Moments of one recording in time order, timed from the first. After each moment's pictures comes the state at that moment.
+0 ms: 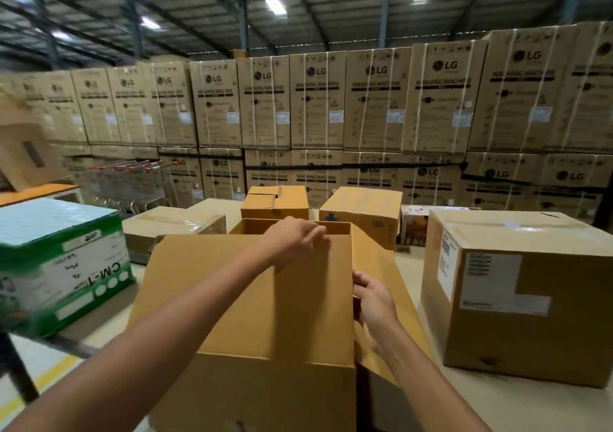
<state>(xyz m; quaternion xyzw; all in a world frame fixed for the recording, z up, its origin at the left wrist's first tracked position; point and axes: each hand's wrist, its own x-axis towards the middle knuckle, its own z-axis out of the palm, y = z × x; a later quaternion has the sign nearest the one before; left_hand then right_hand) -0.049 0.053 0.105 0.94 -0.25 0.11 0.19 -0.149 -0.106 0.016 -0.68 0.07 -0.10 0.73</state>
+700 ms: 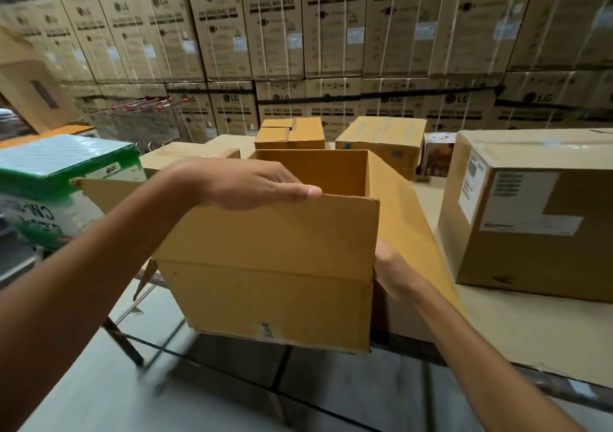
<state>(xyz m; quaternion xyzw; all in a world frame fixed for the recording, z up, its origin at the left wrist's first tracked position) -0.186 0.126 0.163 0.90 -0.33 -0.23 0.19 -0.204 -0.105 0.000 -0.73 -0.20 0.05 0.66</state>
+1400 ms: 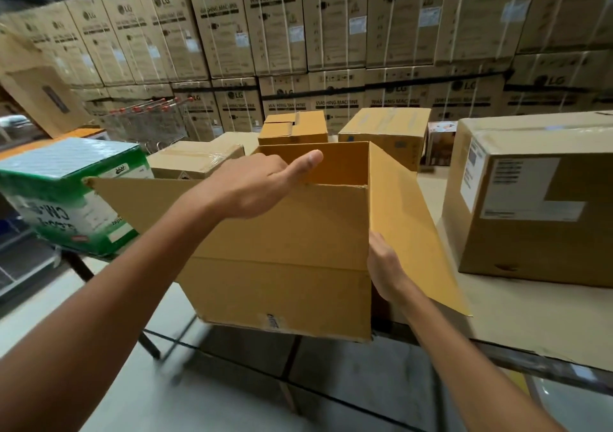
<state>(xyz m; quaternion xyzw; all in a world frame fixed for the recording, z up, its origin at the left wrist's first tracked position) -0.206 0.099 0.137 0.97 -0.21 0.07 0.13 -0.205 -0.095 -0.024 -0.67 -0.16 -0.01 0.72</state>
